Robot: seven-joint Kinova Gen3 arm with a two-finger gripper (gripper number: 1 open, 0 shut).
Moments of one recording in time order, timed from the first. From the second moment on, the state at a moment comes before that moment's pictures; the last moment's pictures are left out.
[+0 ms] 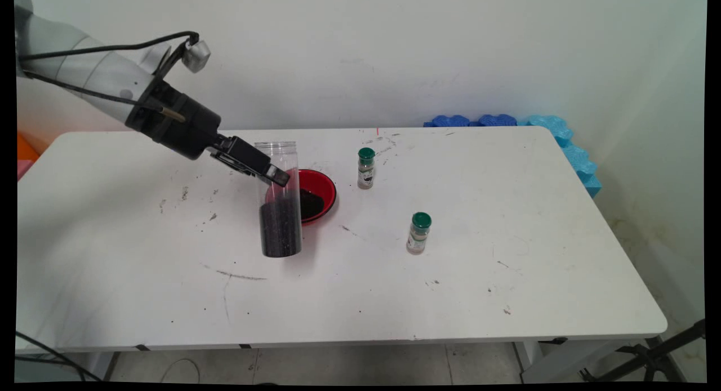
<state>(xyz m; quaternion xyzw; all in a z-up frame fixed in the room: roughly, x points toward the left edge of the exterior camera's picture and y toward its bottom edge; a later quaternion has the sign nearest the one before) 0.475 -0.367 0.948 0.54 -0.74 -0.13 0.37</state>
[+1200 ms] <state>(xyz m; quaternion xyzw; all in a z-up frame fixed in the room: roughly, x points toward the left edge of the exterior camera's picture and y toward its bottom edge) 0.498 -0.390 0.899 0.77 -0.49 -0.26 0.33</state>
